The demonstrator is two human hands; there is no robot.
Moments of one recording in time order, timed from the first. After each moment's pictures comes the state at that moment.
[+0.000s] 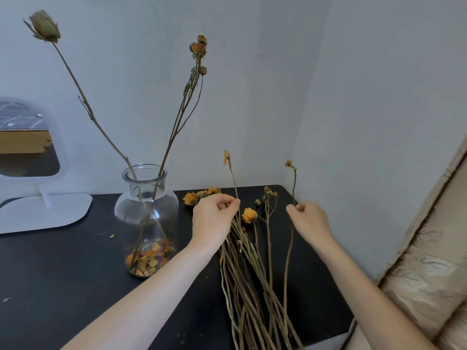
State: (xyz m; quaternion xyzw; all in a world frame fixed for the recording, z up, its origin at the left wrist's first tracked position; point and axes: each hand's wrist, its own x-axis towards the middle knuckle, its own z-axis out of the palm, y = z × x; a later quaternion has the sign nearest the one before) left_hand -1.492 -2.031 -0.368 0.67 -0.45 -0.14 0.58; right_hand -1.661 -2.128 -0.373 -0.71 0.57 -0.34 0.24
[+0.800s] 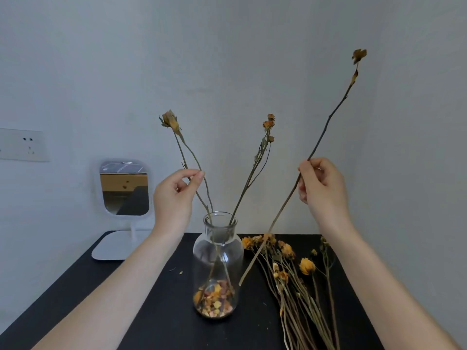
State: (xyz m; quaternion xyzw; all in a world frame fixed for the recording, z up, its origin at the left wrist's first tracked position) left_hand -1.358 -1.949 -0.267 0.59 -0.37 0.07 0.72; right_hand -1.553 -2.054 -0.233 -0.68 0.24 -0.59 0.37
